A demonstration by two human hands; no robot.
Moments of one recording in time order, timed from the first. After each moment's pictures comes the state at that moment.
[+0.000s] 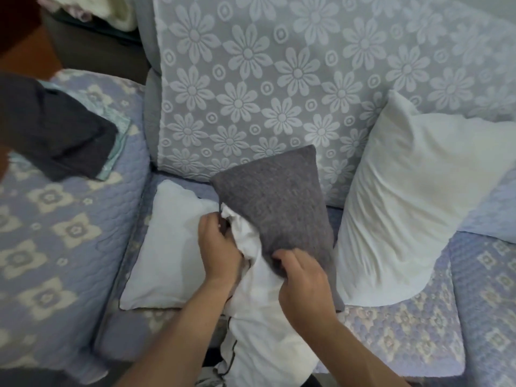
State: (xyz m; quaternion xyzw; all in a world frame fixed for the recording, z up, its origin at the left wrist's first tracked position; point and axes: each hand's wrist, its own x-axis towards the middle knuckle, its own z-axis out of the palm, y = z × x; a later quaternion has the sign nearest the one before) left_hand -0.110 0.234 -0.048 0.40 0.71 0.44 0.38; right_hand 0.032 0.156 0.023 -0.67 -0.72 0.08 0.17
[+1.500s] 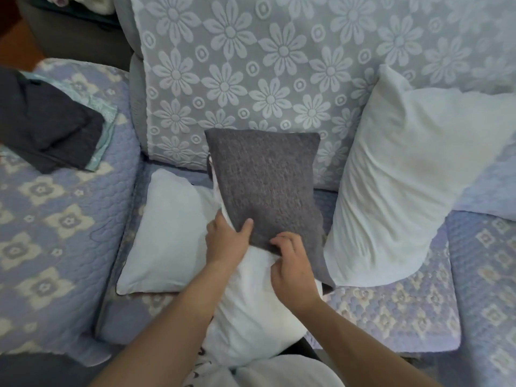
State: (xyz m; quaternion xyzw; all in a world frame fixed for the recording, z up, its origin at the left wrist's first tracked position) left_hand -0.086 0.224 -0.067 0.42 0.74 0.15 0.50; right_hand 0.062 0.139 -0.033 -0.69 -0.64 0.26 0.21
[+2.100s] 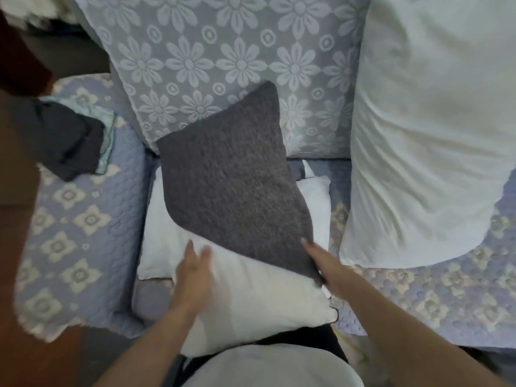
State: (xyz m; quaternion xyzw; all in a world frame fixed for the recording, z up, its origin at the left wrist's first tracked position) left_hand -0.087 0.133 -0.060 0.32 0.81 0.13 0.47; right_hand 0.190 0.117 -0.088 -0.62 -0.14 0.75 0.21
